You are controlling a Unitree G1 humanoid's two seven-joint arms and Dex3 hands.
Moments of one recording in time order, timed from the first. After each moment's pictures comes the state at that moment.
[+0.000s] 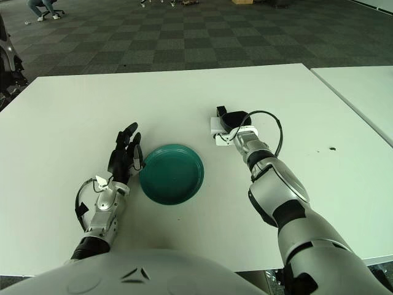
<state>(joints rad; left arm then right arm) 0.06 -0.11 -0.08 0.42 -0.11 -0.45 -0.03 -0.84 -0.31 0.67 1.35 -0.83 -0.17 -0.35</state>
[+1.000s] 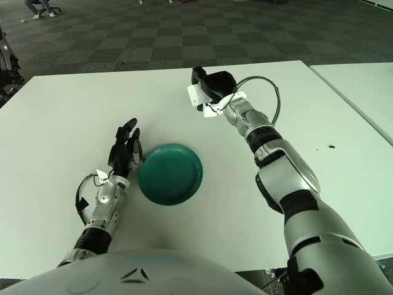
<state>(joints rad) -0.02 -0.11 -0.03 0.50 -0.10 -0.51 -0.04 -0.88 -0.40 0.57 0.82 -0.80 -0.37 -0.32</state>
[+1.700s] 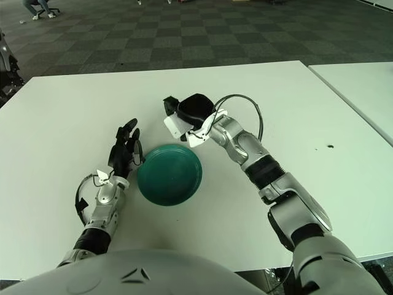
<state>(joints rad) -0.01 -0.11 -0.02 0.50 -0.07 -0.52 -0.04 -0.60 -0.44 0.60 0.22 -0.85 -0.29 0.13</state>
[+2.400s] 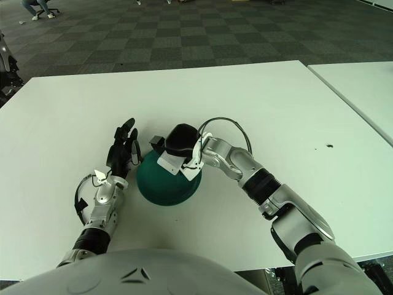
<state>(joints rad) -0.01 -0.12 0.00 0.50 -0.10 -0.51 -0.06 -0.52 -0.46 0.71 0.19 -0.93 -0.49 0.19</state>
